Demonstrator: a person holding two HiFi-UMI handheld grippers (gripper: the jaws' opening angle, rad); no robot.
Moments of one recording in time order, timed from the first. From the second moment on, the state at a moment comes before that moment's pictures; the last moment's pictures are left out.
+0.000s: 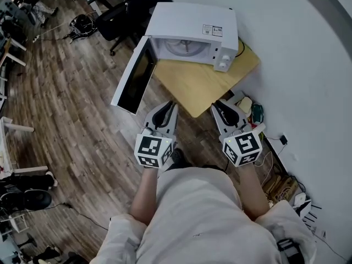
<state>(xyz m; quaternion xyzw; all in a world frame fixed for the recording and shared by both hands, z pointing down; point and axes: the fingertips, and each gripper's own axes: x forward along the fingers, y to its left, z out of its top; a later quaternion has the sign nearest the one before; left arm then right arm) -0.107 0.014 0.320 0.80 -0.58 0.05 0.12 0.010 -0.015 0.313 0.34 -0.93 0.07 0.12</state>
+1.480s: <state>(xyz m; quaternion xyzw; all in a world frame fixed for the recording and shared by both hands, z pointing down) -0.119 -0.136 0.477 0.83 -0.51 0.19 0.10 -0.050 -0.115 0.428 0.34 -0.92 0.11 0.15</state>
